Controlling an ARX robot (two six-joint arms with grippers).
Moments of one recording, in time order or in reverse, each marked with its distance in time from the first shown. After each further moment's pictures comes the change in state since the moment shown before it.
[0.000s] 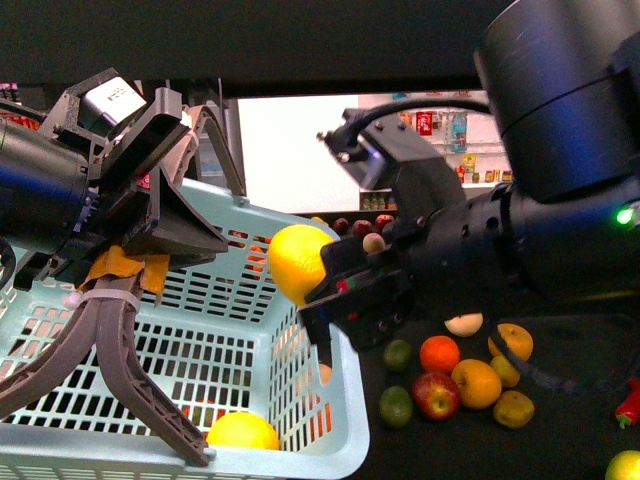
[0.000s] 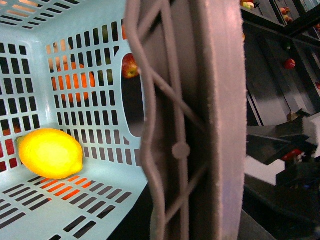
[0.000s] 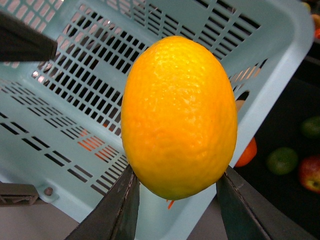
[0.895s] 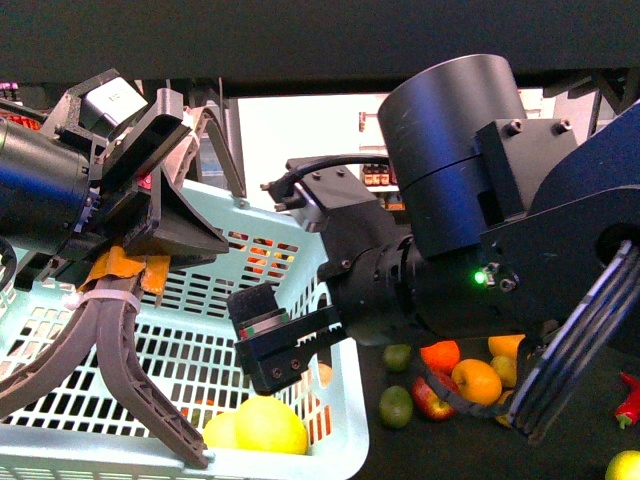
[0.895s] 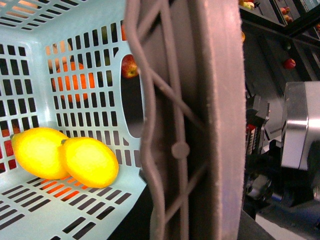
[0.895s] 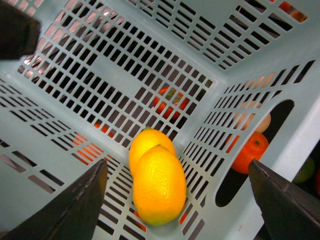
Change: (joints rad) left arm 0.000 0.000 0.000 0.000 -0.002 0.000; right arm 0.046 0.145 0.084 0.070 0.098 0.044
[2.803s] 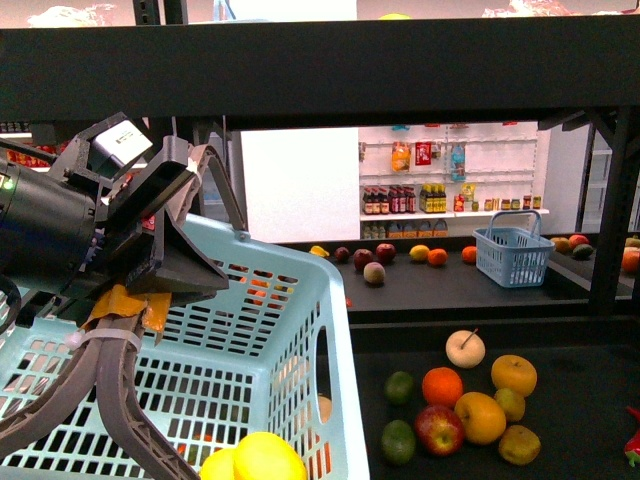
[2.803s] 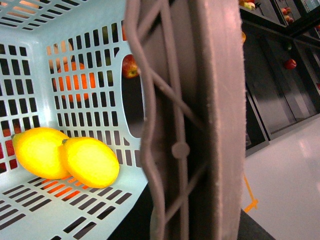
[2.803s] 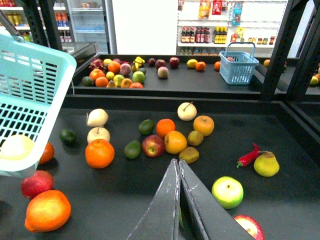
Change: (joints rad) left arm 0.000 0.000 0.000 0.000 0.000 0.000; right arm -0.467 -1.761 -1.046 -0.312 0.122 0.073
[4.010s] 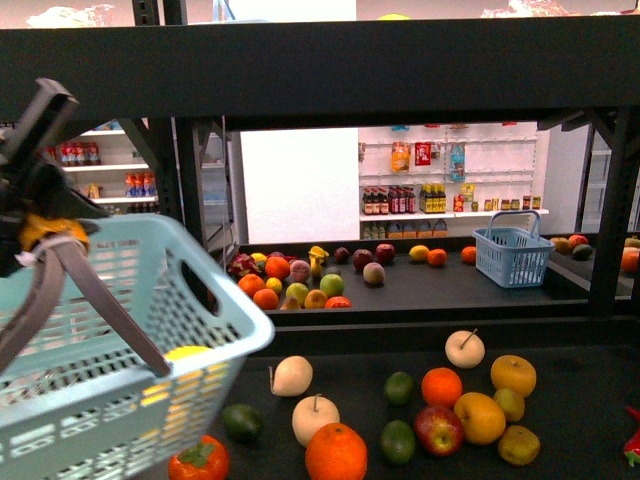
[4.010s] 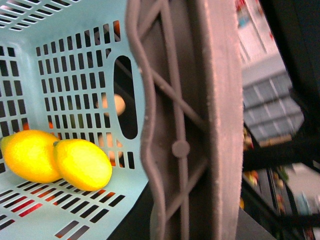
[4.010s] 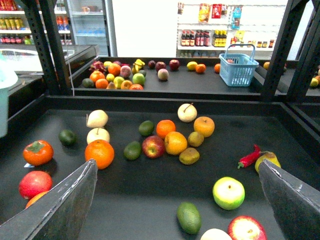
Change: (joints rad) left arm 0.225 -0.007 -0.044 0.355 -0.358 -0.544; right arm -0.001 -0.057 -0.052 0.010 -0.002 0.002
